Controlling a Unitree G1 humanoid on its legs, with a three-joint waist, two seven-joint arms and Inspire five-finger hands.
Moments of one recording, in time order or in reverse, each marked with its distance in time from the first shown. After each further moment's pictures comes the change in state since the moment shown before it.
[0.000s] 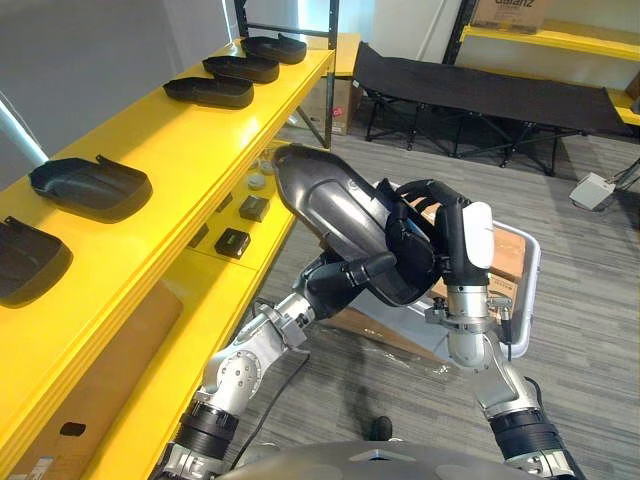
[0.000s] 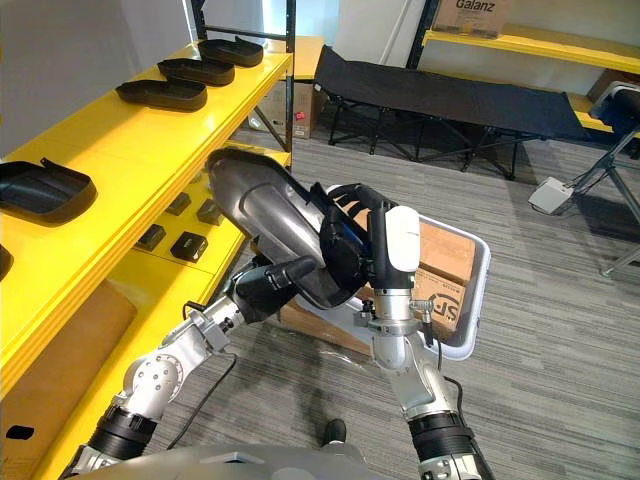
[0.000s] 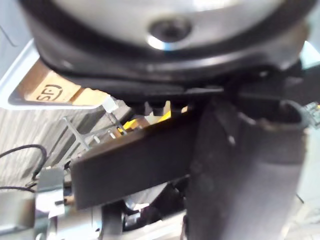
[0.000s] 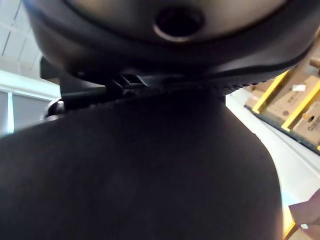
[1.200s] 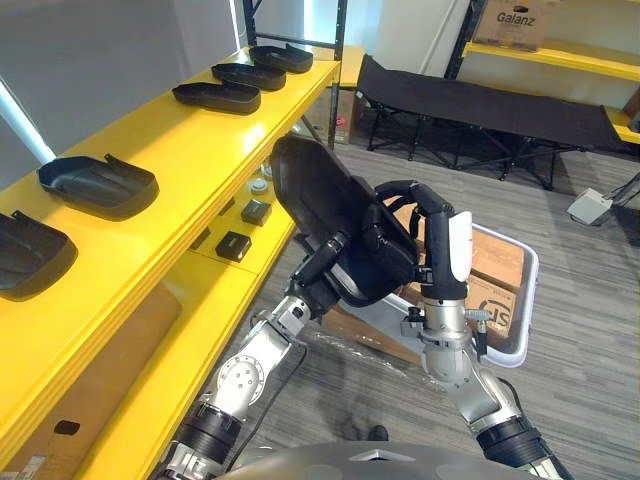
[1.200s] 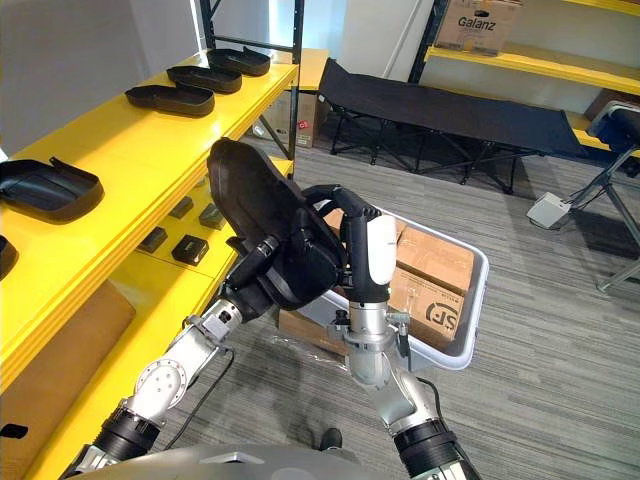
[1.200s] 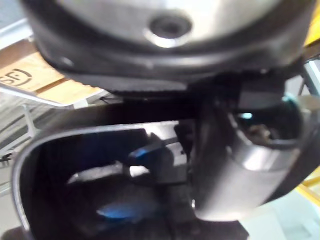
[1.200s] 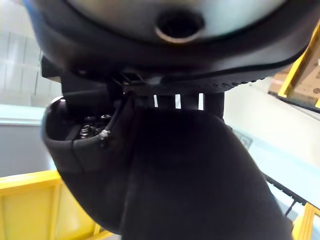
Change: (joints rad) left arm 0.002 0.022 -0.056 0.100 -0.317 -0.243 0.144; right arm 0.044 0.005 0.206 -0.076 0.043 -0.065 -0.133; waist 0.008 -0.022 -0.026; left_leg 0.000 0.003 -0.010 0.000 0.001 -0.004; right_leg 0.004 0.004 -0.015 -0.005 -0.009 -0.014
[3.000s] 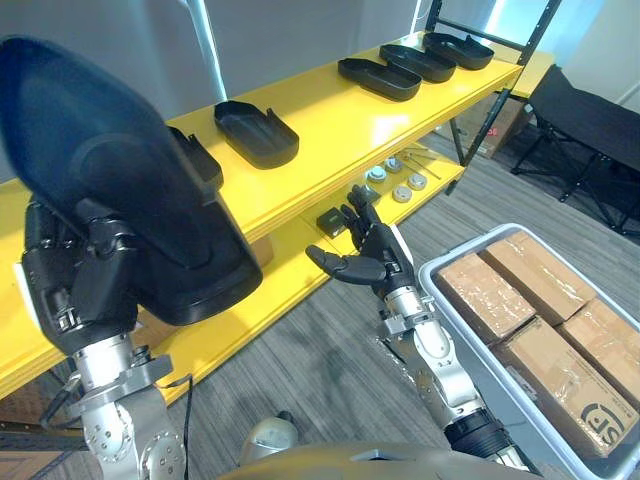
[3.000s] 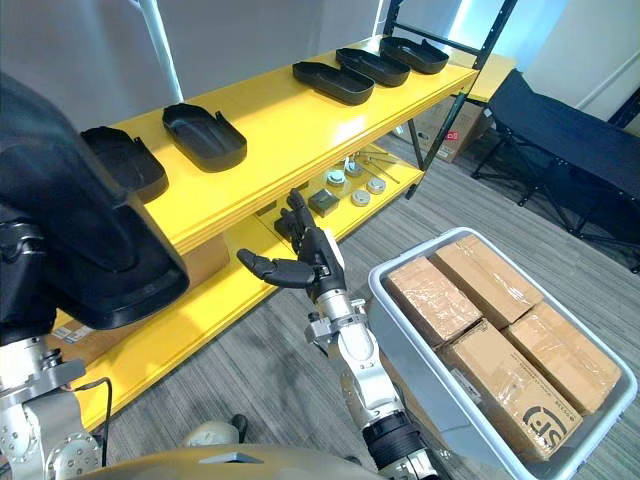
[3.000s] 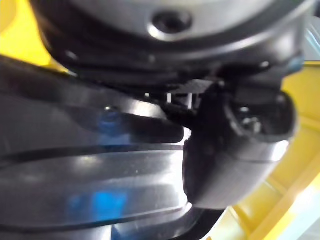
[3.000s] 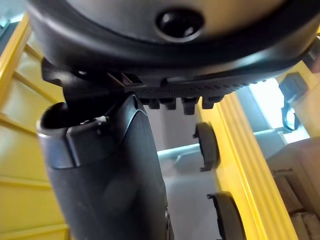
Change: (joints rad) left arm 0.468 -0.164 0.615 -0.530 0.689 -0.590 0.117; right arm -0.083 0.140 -0.012 0.078 0.937 0.286 0.781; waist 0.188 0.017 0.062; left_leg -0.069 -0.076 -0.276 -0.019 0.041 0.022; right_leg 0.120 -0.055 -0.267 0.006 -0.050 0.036
